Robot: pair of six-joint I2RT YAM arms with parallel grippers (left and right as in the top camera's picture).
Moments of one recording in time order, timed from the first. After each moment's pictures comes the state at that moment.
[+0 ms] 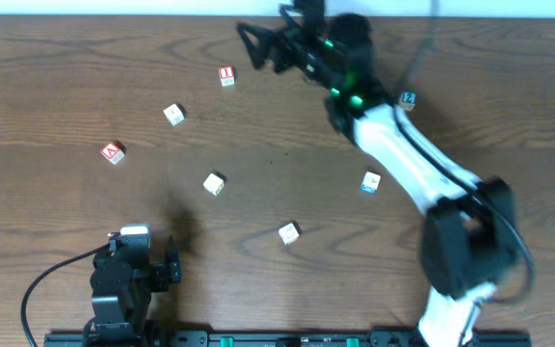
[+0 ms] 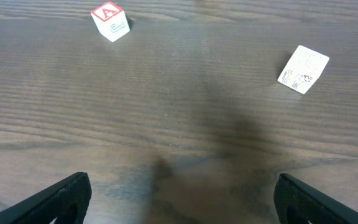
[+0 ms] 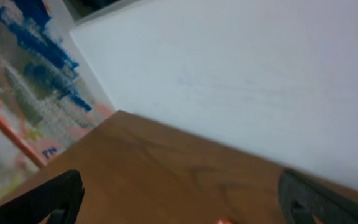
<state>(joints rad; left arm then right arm) 0.03 0.01 0.17 -0.77 -0.03 0.02 0.45 2.02 1.58 0.35 -0.35 0.32</state>
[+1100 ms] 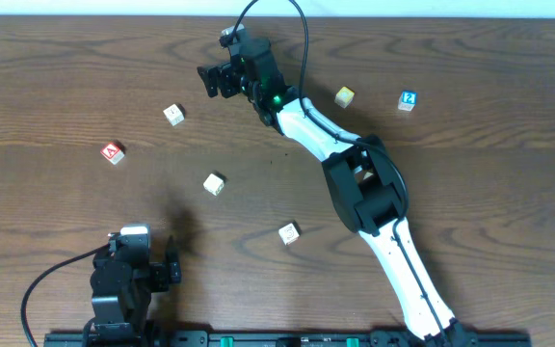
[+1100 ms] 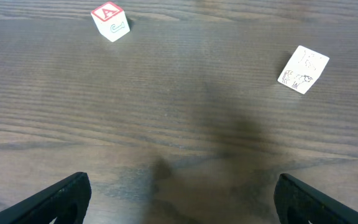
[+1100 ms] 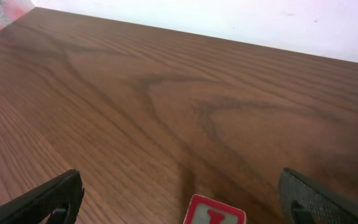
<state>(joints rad) 0.03 0.01 0.17 -0.77 -0.03 0.02 0.56 2.66 2.12 0.12 -0.18 0.24</state>
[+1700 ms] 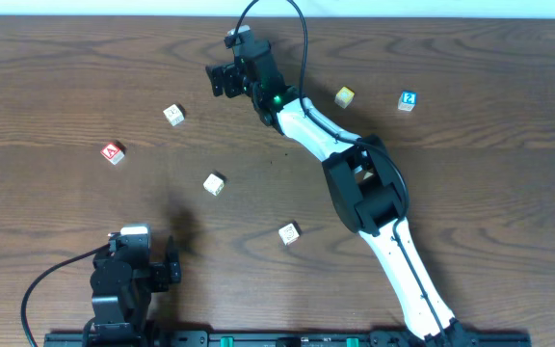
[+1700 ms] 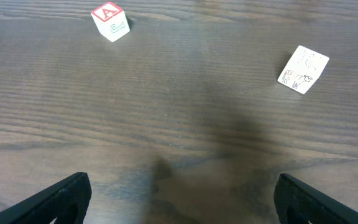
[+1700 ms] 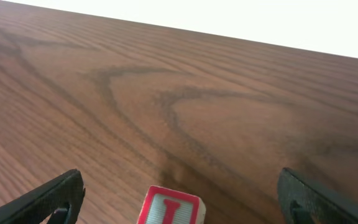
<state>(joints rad) 0.03 0.01 0.17 -0.77 -0.03 0.02 0.56 2.66 2.12 0.07 -0.06 0.22</state>
